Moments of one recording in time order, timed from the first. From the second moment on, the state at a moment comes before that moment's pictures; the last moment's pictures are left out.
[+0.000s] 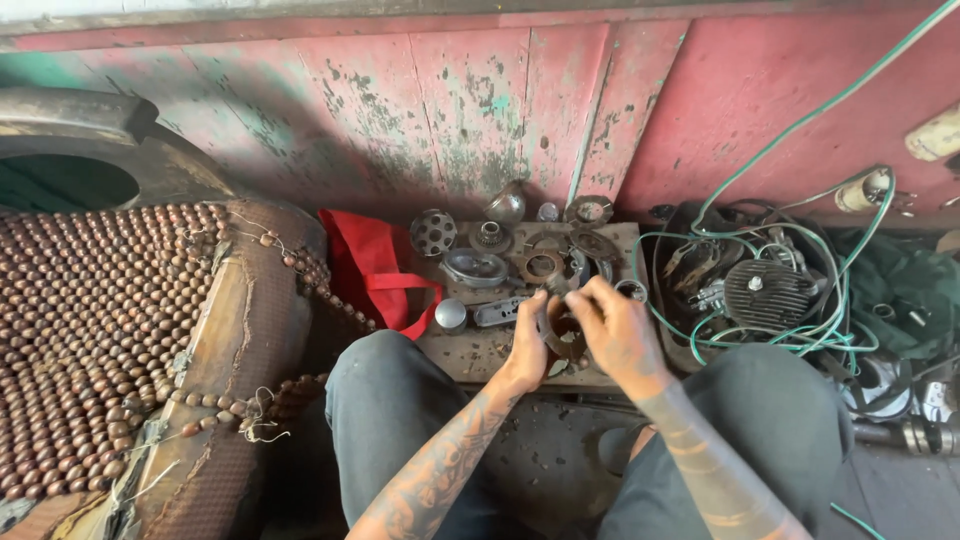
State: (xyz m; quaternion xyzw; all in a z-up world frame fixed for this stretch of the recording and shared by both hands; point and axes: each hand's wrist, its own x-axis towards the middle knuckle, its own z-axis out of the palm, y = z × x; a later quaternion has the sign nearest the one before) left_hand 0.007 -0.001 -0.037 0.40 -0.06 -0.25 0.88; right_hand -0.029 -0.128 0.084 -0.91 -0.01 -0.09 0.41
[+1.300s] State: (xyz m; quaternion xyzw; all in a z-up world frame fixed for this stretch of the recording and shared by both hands) left_hand -0.001 0.008 -0.002 0.38 -0.07 -0.26 0.88; right_hand -0.030 -0.132 0.085 -0.88 -0.03 -0.10 0.46
